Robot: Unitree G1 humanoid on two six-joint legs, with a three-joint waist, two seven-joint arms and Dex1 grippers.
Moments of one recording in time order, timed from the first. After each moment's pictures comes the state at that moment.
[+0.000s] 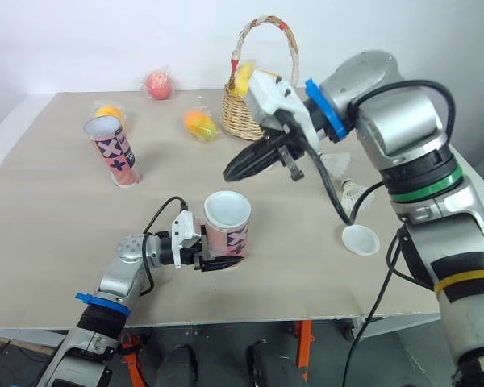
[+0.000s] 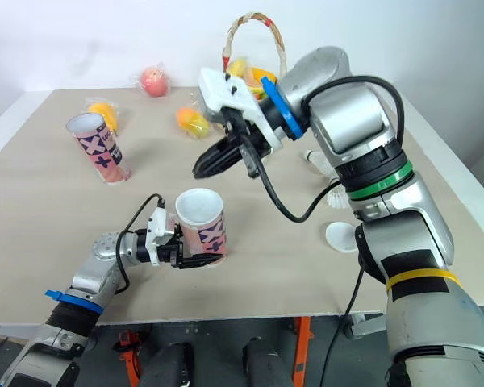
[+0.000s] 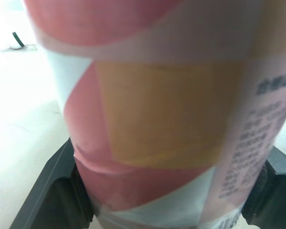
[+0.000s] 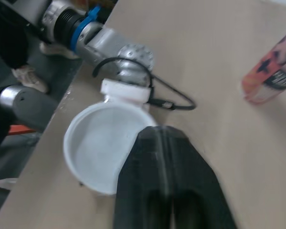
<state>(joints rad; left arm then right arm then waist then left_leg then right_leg) -0.40 0.37 -0.18 0.23 -0.36 -0.06 -1.21 -1.35 -0.58 0.47 0.22 0.30 0.56 1.57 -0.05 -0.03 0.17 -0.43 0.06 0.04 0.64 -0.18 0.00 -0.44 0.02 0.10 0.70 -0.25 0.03</state>
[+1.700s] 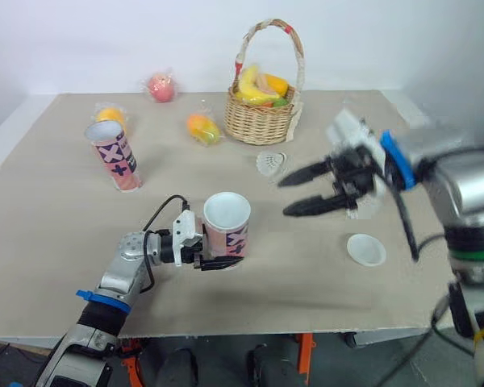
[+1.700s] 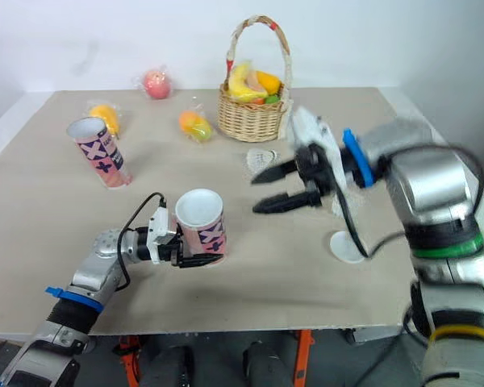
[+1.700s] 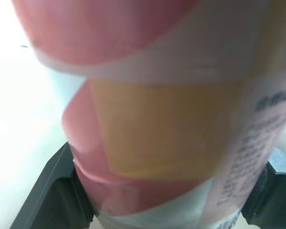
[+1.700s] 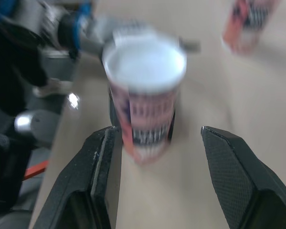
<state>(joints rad) -0.43 0.37 -0.19 0.26 -0.32 -0.07 -1.23 -0.78 -0.85 0.14 -0.16 0.45 0.75 1.43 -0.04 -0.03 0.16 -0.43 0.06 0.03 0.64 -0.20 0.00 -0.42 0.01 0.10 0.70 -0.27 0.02</state>
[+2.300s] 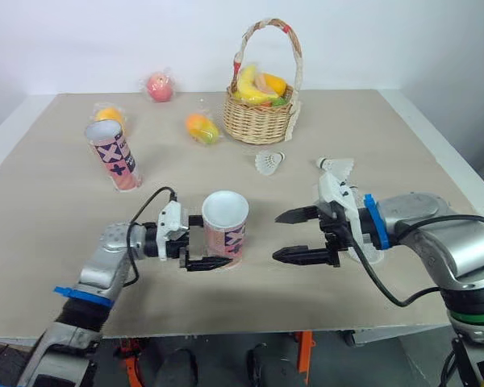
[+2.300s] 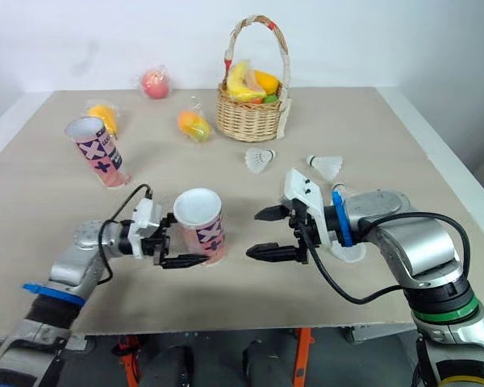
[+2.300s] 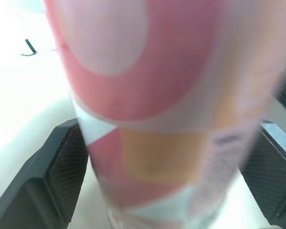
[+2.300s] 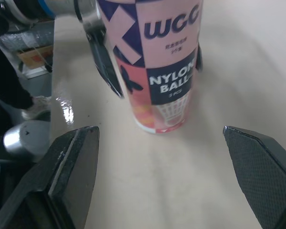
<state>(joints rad) -0.38 0.53 -0.13 0.10 -0.40 0.06 -1.31 -0.56 -0.81 0.13 -0.36 0.53 0.89 1.16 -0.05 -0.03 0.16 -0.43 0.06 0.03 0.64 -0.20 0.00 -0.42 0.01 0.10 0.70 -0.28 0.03</state>
